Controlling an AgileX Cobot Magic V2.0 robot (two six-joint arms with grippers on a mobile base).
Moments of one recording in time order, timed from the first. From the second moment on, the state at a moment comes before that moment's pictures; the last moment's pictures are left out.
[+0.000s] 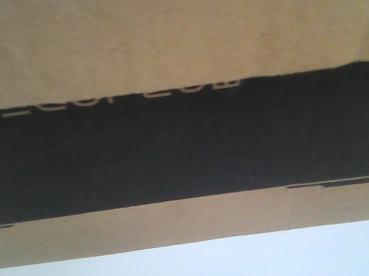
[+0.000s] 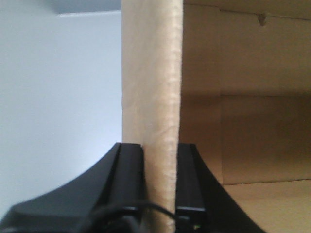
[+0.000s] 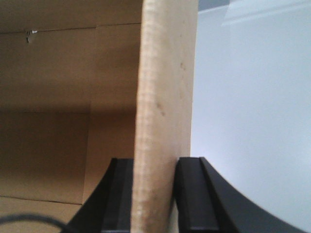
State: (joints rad) left arm -0.21 0.58 -1.14 -0.05 1.26 -0.18; right arm 0.21 0.64 -1.08 0.04 1.16 0.28
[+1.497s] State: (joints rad) left arm -0.21 0.59 -1.14 -0.06 1.26 -0.18; right arm 0.21 0.64 -1.08 0.04 1.16 0.28
